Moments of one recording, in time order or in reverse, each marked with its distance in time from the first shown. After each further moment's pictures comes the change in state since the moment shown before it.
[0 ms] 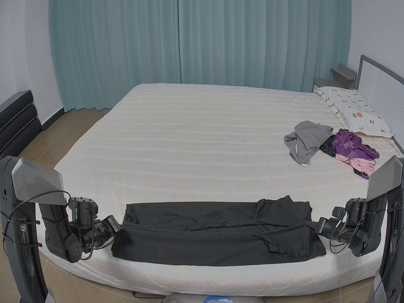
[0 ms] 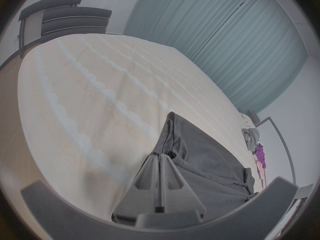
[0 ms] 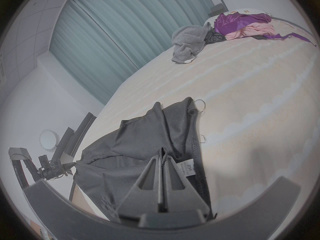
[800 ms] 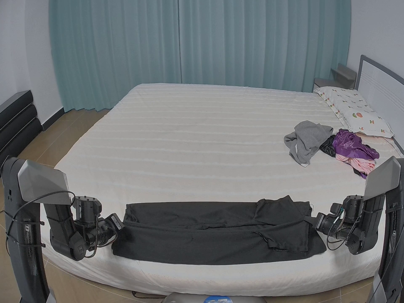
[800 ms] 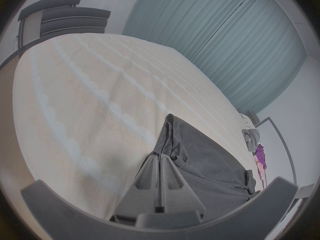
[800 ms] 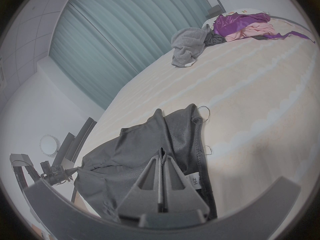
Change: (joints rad) left arm -0.006 0.040 -0.057 0.003 0.004 0.000; right arm 0.021 0.008 -0.056 0.000 -0.026 0.058
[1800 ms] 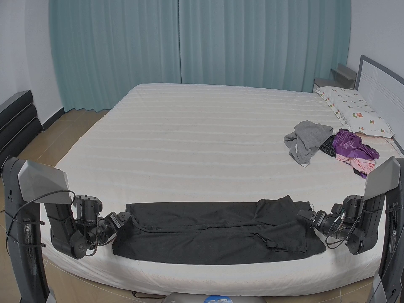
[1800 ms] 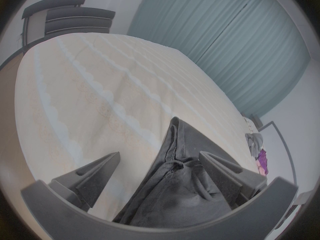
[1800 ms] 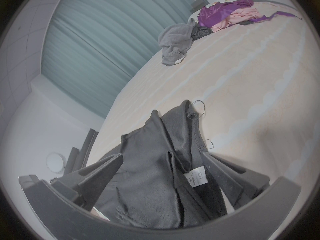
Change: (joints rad) left arm 0.001 0.006 -0.024 0.029 0.031 -0.027; right arm 0.000 0.004 -0.001 0.000 -0.005 0.148
